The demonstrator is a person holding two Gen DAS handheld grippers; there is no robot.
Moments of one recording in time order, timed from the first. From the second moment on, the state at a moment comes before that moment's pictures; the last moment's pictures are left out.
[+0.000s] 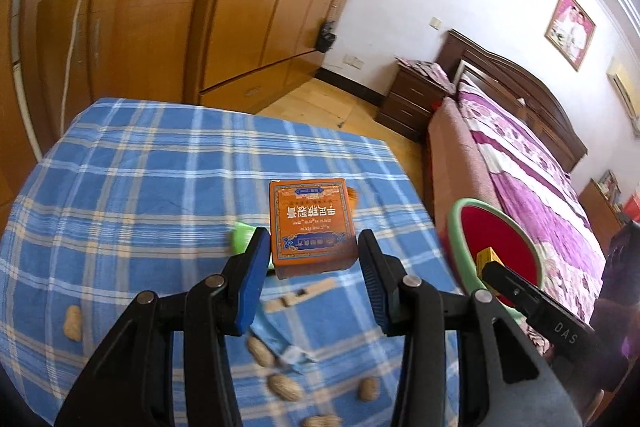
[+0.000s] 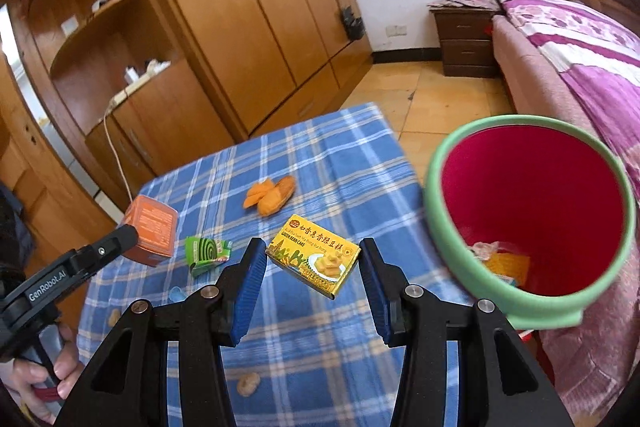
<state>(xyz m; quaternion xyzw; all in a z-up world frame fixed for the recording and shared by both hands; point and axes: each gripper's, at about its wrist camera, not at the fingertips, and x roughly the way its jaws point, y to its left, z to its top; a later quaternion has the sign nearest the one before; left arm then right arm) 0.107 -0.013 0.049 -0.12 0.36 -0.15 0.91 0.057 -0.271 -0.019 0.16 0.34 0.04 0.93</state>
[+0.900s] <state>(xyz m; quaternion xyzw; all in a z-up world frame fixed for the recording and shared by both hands) 0.127 -0.171 0.053 -0.05 0.38 -0.28 0.88 0.013 -0.415 -0.032 0.25 0.30 -0.07 0.92</state>
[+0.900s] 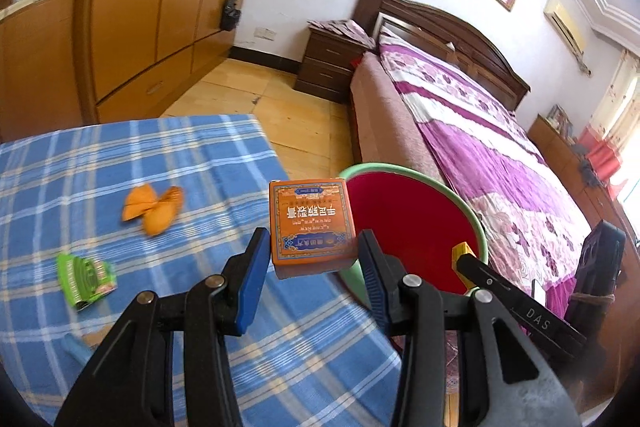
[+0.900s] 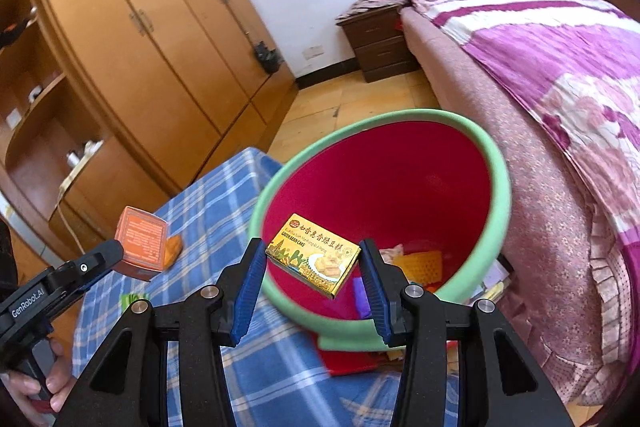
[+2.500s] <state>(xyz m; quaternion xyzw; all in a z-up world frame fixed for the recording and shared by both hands) 0.130 -0.244 0.013 0.04 0.39 -0.29 0.87 0.015 -0.462 -0.046 0.28 0.27 -0.10 0.91</state>
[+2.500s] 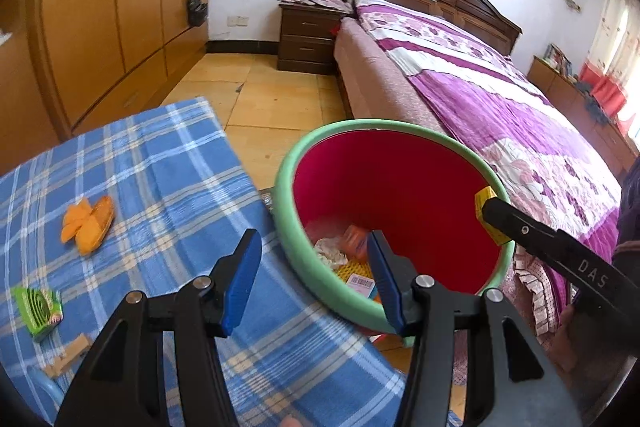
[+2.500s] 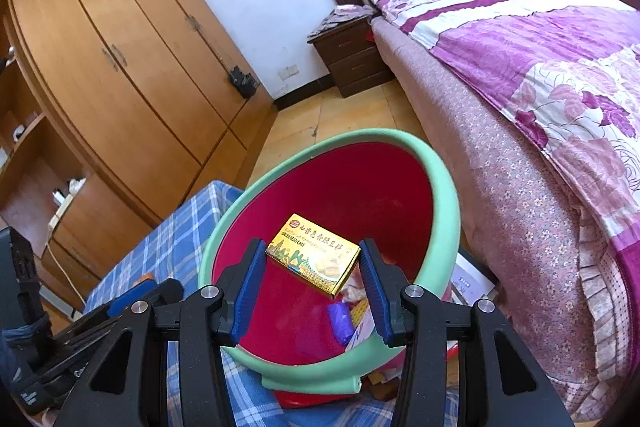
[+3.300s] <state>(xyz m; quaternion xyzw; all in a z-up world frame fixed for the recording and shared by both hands) 0.121 -0.193 0.025 0.00 0.39 -0.26 0.88 0.009 -0.443 -0.037 0.28 0.27 -0.10 0.92</state>
